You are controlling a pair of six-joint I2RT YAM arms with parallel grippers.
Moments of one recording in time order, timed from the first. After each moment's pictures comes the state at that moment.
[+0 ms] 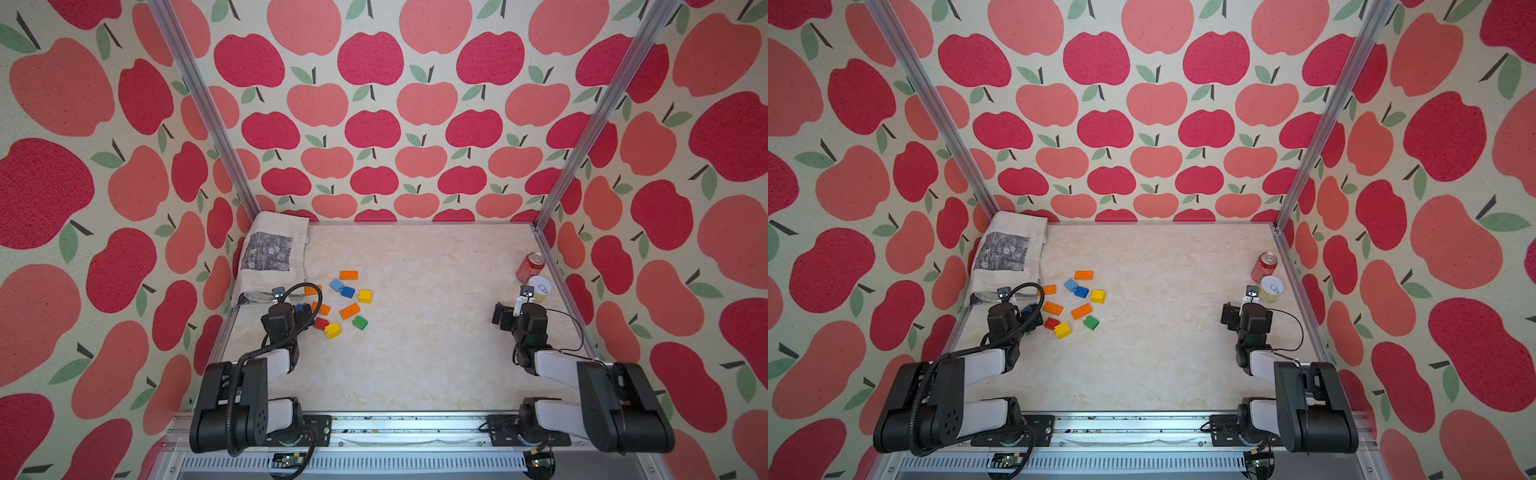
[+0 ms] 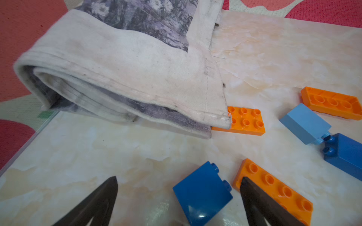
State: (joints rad) left arm 0.08 1.36 0.26 0.56 -0.17 -0.11; right arm 0.09 1.34 0.24 0.60 0.21 0.02
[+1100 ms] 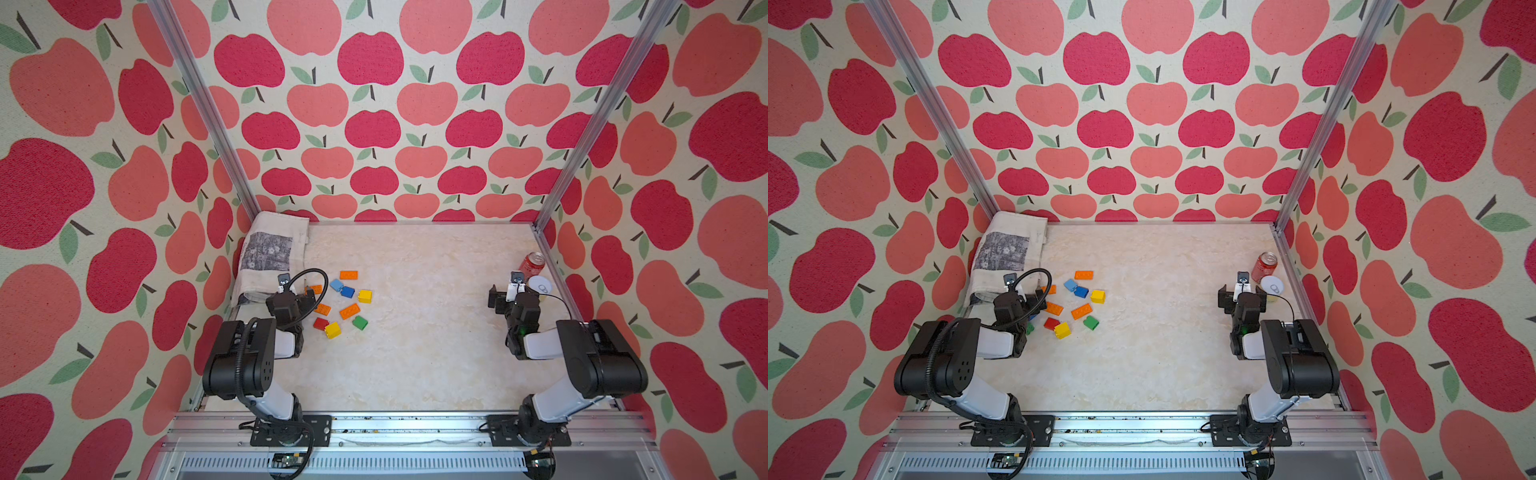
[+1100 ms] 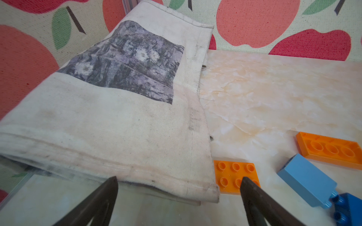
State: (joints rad) left arm 0.06 1.60 0.35 0.88 -0.18 -0.05; right arm 0.12 1.59 0.32 0.98 0.23 -0.12
